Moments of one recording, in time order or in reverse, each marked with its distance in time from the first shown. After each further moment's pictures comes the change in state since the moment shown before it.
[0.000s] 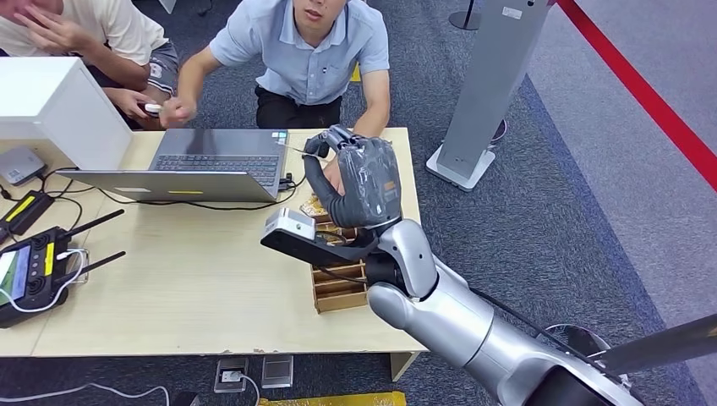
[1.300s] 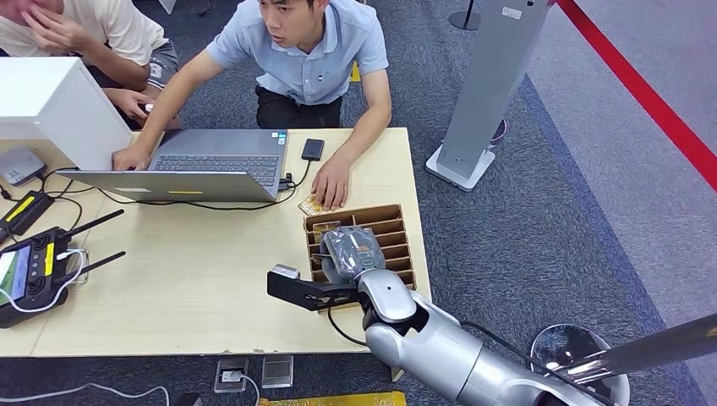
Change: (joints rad) left arm 0.000 -0.004 0.000 0.000 -0.025 0.022 0.032; right arm 0.109 -0.014 0.108 0.129 -0.083 0.613 0.321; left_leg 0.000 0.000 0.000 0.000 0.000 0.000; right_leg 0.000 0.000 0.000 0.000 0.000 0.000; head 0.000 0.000
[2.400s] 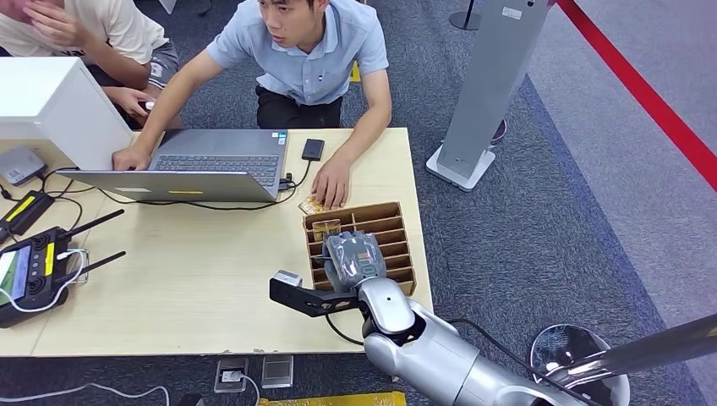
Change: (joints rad) left arm 0.002 -0.001 0.000 0.000 -0.005 -0.016 0.002; right arm 0.034 0.019 0.007 0.069 0.091 -0.116 -0.020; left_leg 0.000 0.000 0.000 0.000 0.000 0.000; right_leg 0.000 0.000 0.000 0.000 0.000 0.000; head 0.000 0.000
